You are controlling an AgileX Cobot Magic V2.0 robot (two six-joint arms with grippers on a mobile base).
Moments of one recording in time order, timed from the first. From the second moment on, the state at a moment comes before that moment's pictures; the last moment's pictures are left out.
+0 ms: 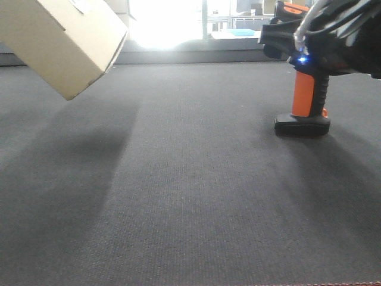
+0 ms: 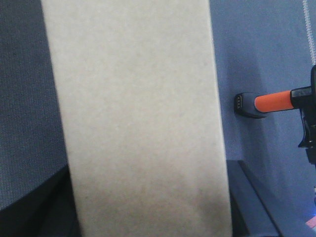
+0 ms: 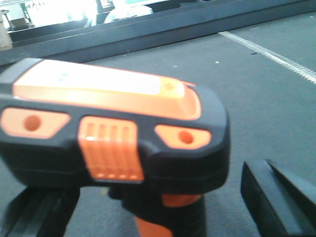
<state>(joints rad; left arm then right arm) 0.06 1.64 -1.64 -0.58 1.23 0.13 0.53 1.65 -0.73 1.13 -0.96 -0.49</state>
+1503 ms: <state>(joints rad) 0.06 1.64 -1.64 -0.57 1.23 0.13 0.51 1.74 -0.80 1.11 -0.97 -0.49</state>
